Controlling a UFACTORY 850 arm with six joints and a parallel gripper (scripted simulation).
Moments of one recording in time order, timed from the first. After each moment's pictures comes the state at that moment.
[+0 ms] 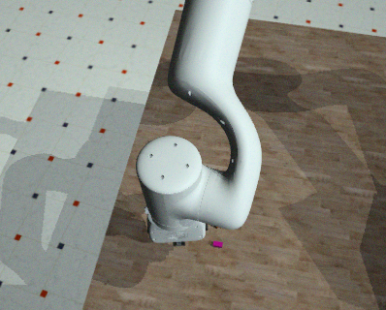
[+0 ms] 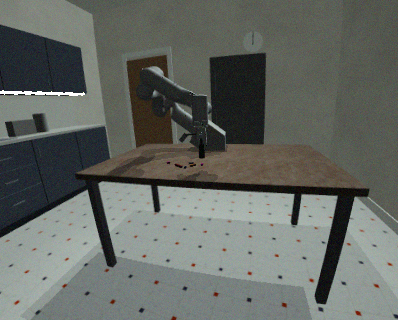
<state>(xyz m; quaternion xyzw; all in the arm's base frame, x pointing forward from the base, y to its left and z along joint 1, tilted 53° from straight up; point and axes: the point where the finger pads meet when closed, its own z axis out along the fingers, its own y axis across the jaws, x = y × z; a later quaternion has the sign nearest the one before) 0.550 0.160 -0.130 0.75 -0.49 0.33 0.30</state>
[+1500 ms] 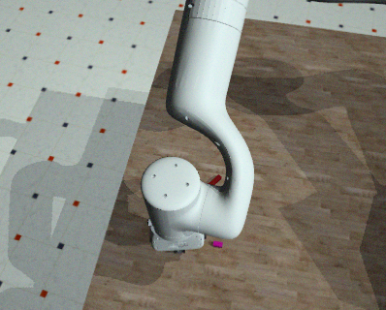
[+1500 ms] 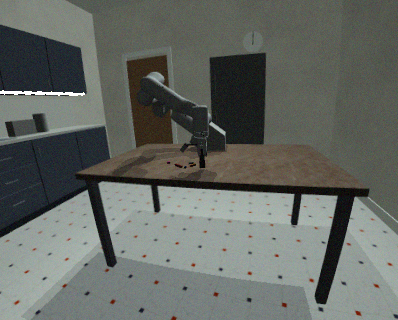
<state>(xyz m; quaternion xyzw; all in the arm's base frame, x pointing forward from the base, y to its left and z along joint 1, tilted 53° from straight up) 0.563 0.117 -0.164 0.75 -0.49 0.33 0.30</state>
